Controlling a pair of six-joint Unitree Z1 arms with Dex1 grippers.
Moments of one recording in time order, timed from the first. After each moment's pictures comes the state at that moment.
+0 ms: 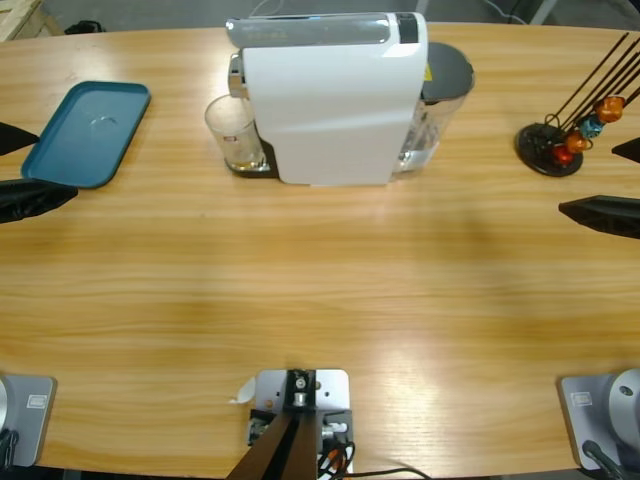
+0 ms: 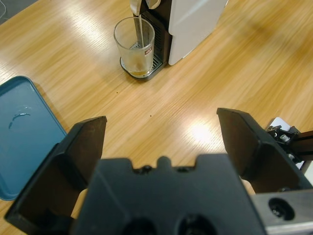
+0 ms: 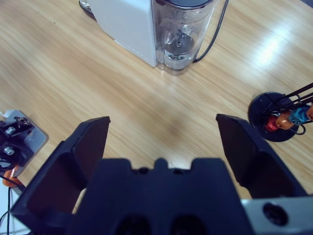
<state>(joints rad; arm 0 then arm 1) -0.56 1.02 -0.79 0.44 -0.21 0.08 0.56 0.95 -0.83 0.64 0.09 -0.07</state>
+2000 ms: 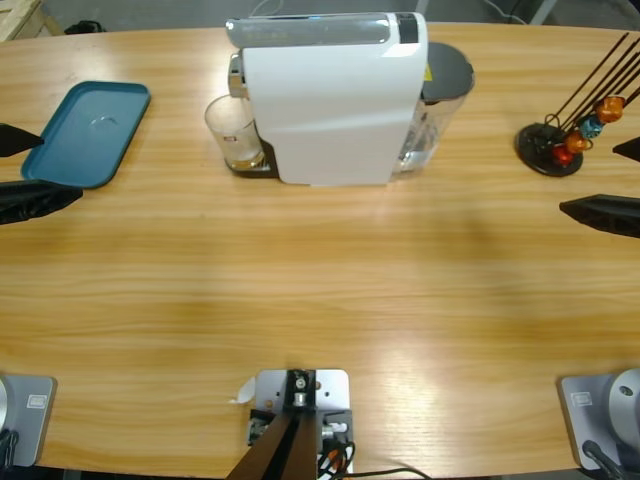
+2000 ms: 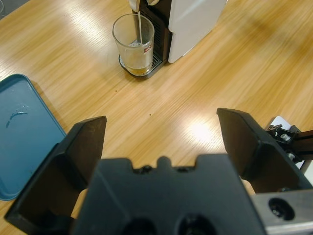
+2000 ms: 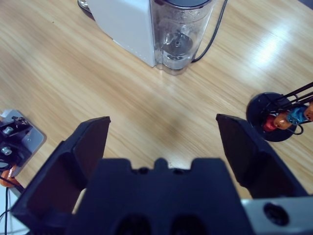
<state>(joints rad) -0.56 1.04 -0.79 0.44 -0.21 0.08 0.56 0.95 -0.83 0.64 0.08 -0.07</state>
